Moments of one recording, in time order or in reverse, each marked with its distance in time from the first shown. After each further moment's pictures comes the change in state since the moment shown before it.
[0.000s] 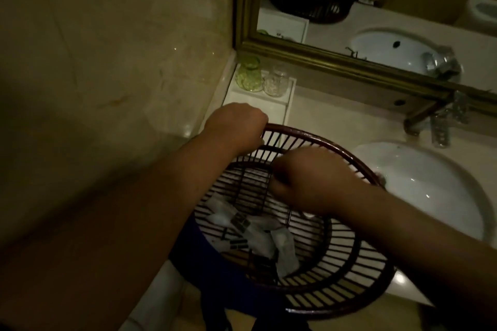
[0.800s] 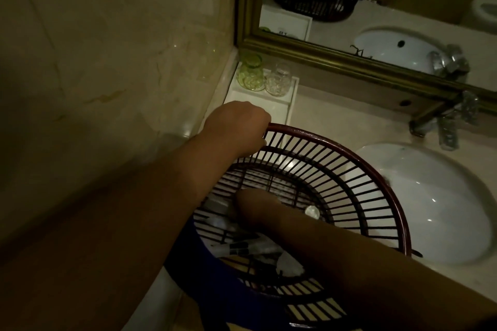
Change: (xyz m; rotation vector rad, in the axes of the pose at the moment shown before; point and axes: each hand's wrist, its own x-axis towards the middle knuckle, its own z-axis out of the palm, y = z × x) left_hand 0.001 -0.003 0.001 -0.015 0.024 0.000; right_hand 0.079 -0.031 0.148 0.185 -0.573 0.100
